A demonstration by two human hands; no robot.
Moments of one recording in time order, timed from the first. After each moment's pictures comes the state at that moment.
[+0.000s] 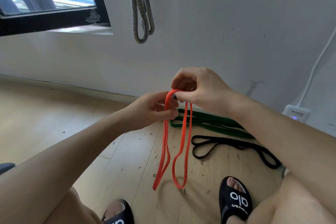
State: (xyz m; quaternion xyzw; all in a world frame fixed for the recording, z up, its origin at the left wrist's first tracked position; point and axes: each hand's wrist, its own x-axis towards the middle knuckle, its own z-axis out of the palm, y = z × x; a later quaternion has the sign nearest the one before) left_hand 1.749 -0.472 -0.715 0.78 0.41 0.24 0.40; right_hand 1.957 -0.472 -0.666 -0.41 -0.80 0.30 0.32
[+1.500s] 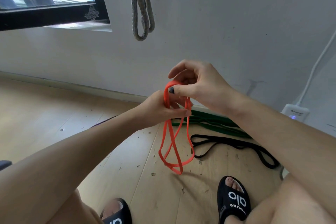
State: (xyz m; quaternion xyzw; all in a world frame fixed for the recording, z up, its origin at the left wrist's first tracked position) left_hand 1.773 -0.456 -0.733 0.75 0.38 0.29 0.45; right_hand 1.951 -0.471 -0.666 -0.41 -0.75 0.37 0.37
